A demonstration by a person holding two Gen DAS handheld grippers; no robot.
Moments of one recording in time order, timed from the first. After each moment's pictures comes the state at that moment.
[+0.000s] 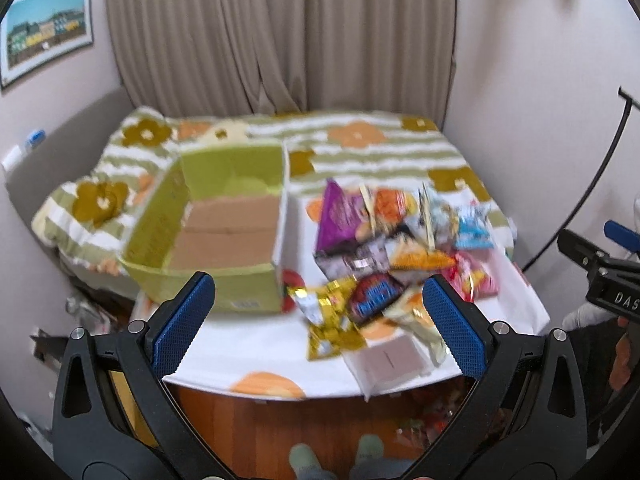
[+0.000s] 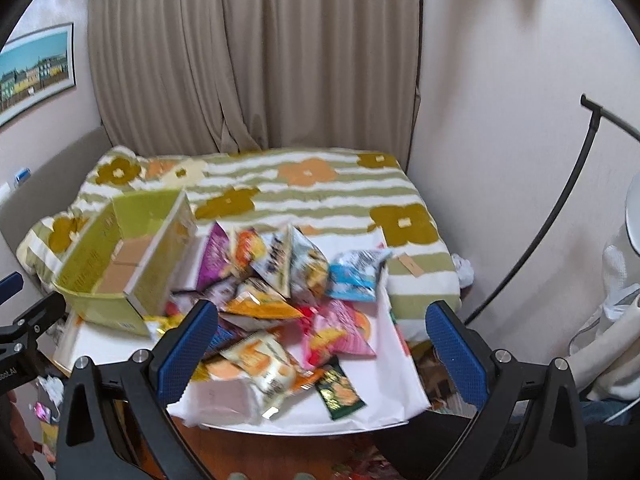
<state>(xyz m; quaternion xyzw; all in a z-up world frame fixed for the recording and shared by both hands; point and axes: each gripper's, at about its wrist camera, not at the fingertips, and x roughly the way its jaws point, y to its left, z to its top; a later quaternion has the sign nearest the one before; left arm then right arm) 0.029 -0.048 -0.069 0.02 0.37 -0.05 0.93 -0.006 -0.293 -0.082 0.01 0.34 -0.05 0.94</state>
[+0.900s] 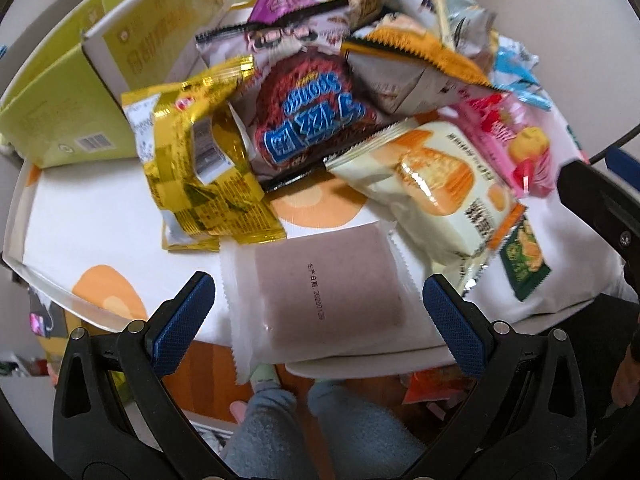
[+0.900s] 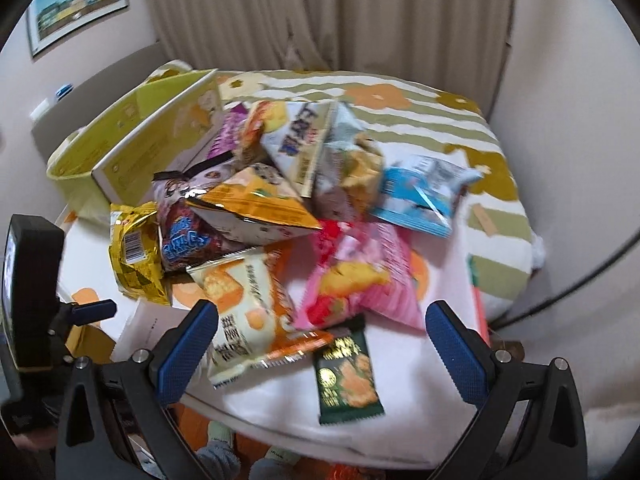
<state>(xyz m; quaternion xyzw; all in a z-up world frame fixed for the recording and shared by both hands) 0.078 -0.139 -0.273 0.00 0.57 -0.03 0.82 0.065 -0.307 -0.225 -0.03 0.44 0.10 0.89</state>
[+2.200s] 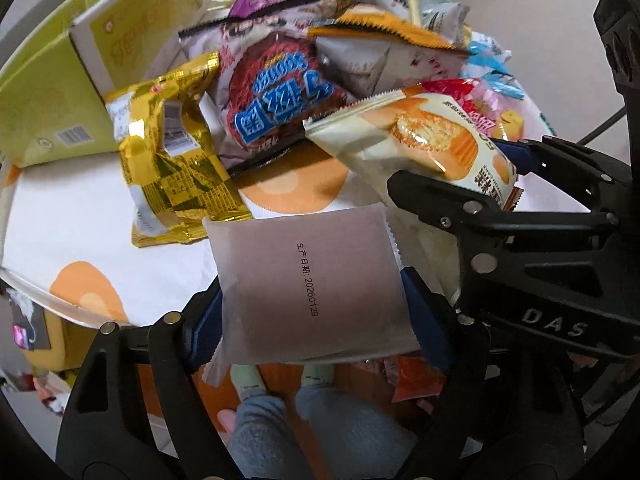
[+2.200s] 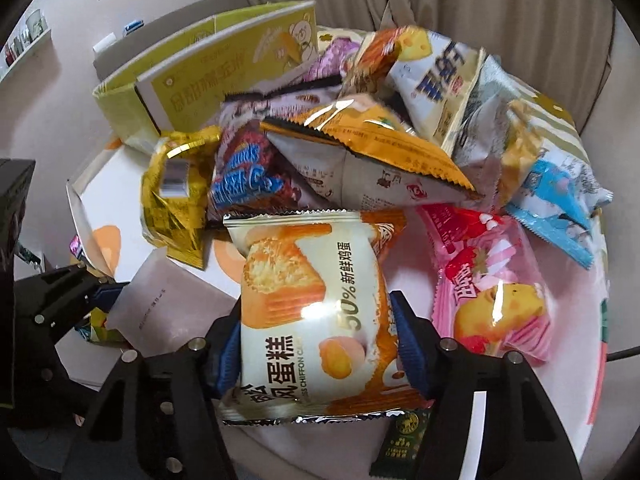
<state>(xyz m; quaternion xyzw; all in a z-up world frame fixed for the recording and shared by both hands) 0.050 -0.142 -0.269 -0.02 0.56 -0.08 0.83 0.093 -0.260 -0.274 -0.07 0.48 0.24 0.84</state>
